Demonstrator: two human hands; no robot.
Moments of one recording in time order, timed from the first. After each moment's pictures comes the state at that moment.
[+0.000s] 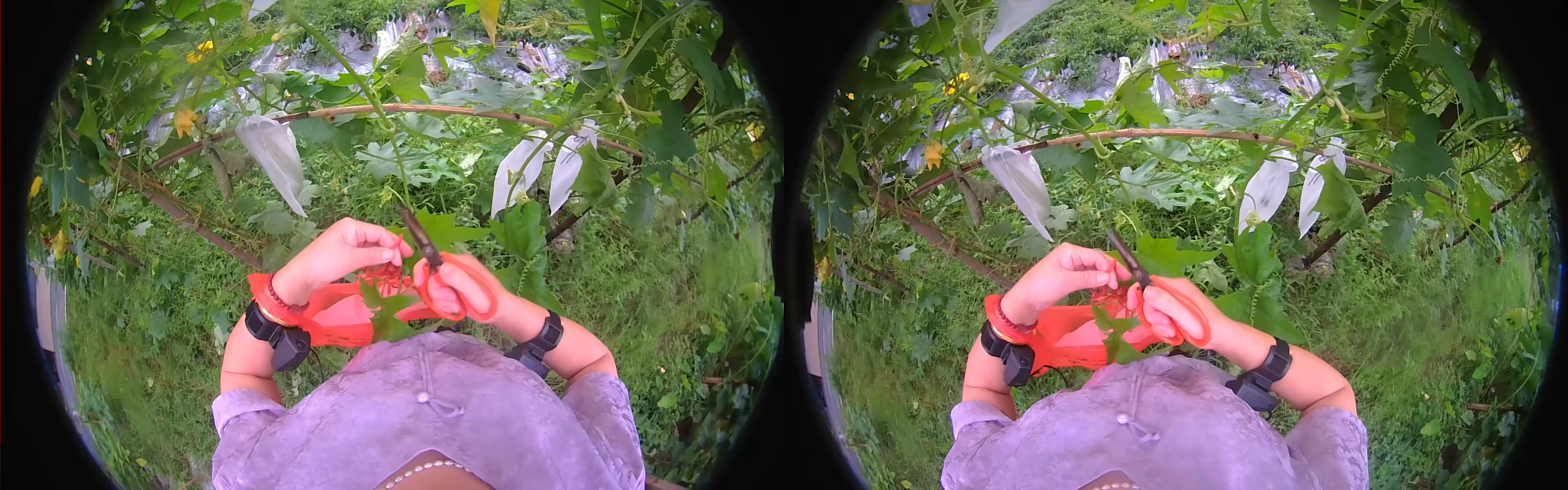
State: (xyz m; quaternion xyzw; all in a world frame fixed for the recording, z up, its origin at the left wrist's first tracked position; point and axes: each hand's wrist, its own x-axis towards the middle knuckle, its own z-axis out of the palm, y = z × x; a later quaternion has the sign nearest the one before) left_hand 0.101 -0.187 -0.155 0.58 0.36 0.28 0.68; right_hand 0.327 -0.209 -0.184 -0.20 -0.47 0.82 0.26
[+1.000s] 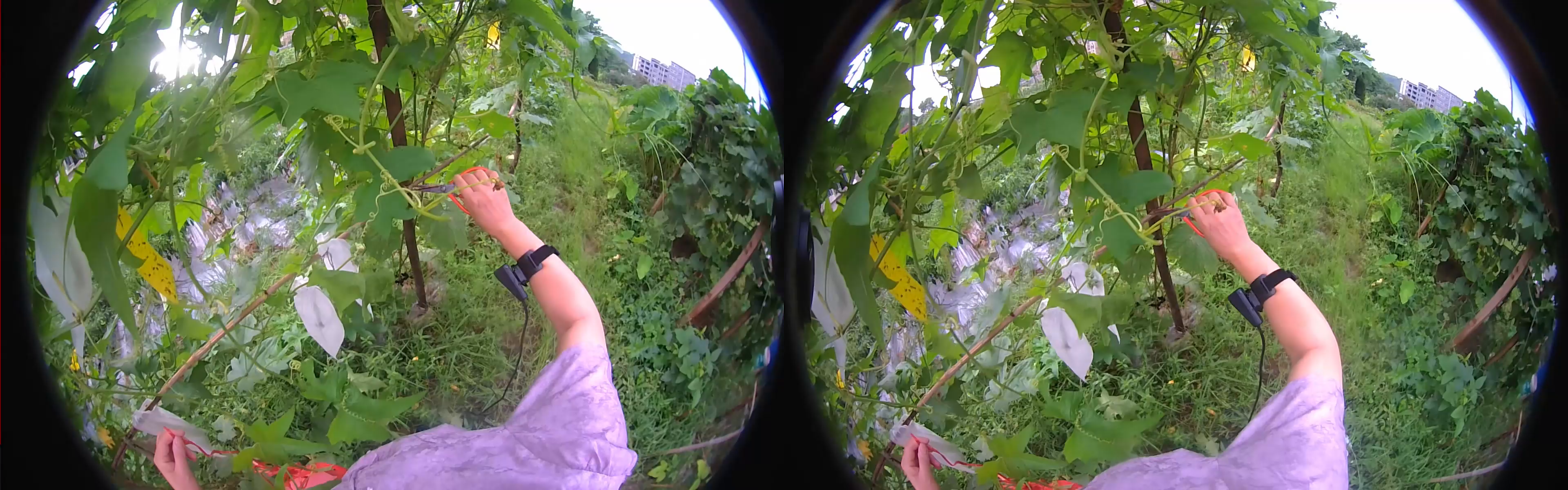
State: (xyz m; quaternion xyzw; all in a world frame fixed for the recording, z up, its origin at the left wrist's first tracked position) left_hand 0.120 -0.189 -0.074 0.68 0.53 0.45 0.24; right_hand 0.748 -0.168 -0.115 -0.62 -0.59 -0.50 0.14
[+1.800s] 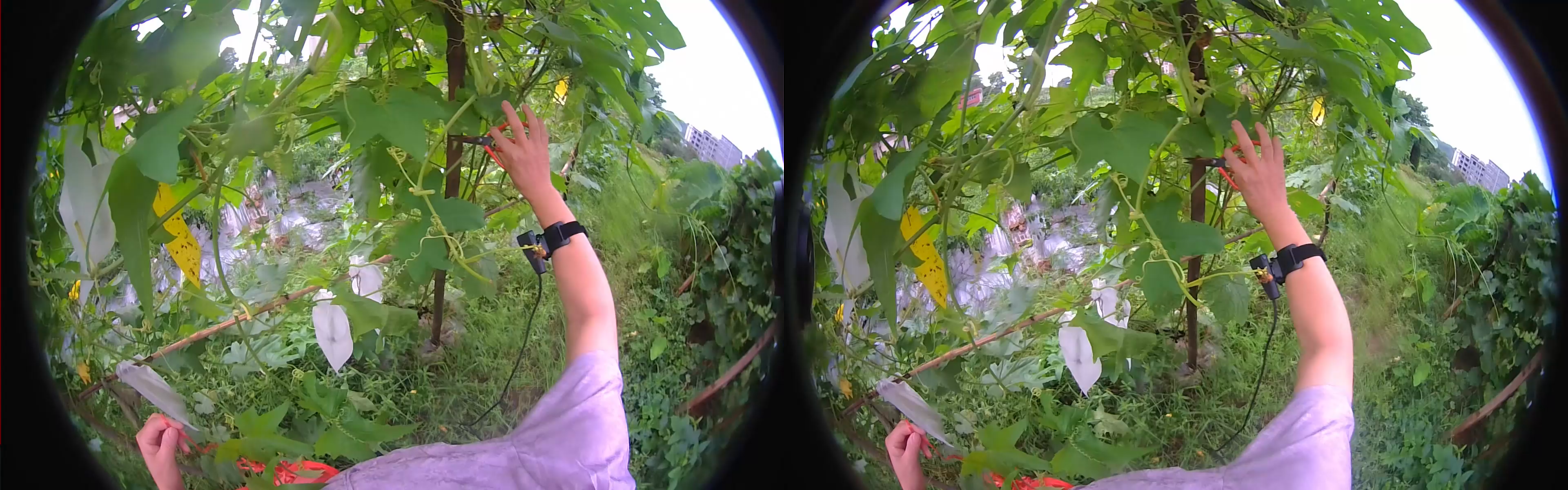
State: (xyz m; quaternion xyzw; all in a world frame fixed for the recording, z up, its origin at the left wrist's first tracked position) left_hand 0.168 -0.230 -0.044 0.61 0.54 0.48 0.33; right_hand 0.779 -0.088 0.026 -0.56 -0.53 -0.62 0.14
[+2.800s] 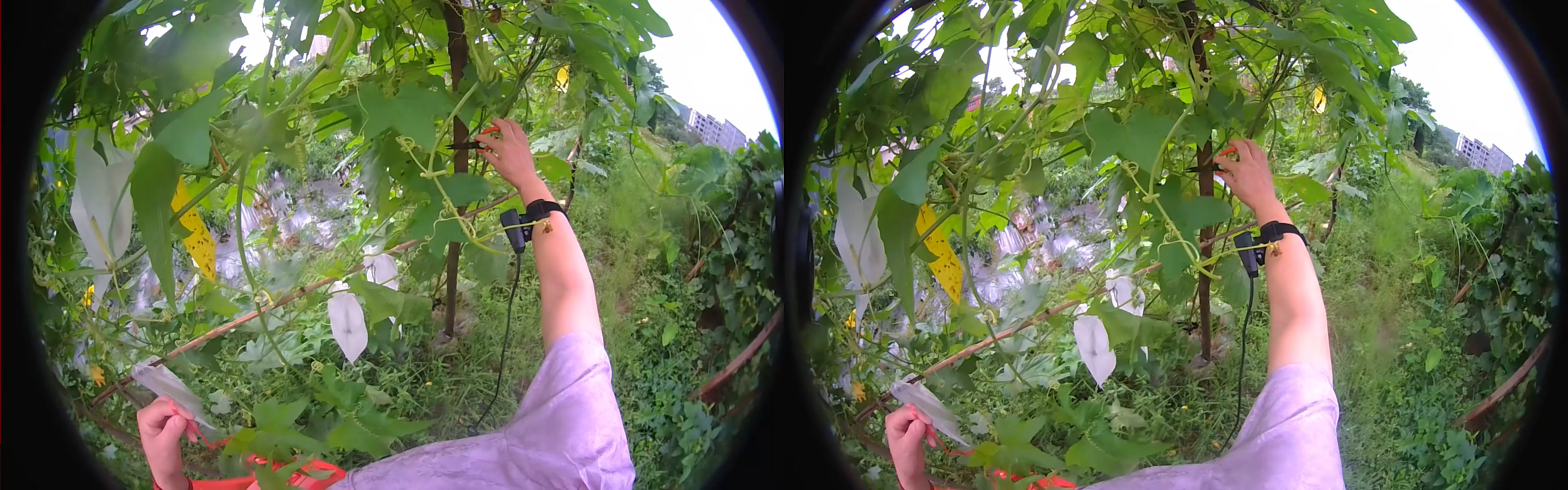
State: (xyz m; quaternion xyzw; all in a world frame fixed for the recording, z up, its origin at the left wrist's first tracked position) left_hand 0.136 -0.201 -0.046 0.69 0.39 0.48 0.38; right_hand 0.794 -0.051 -0.012 -0.60 -0.62 -0.41 0.28
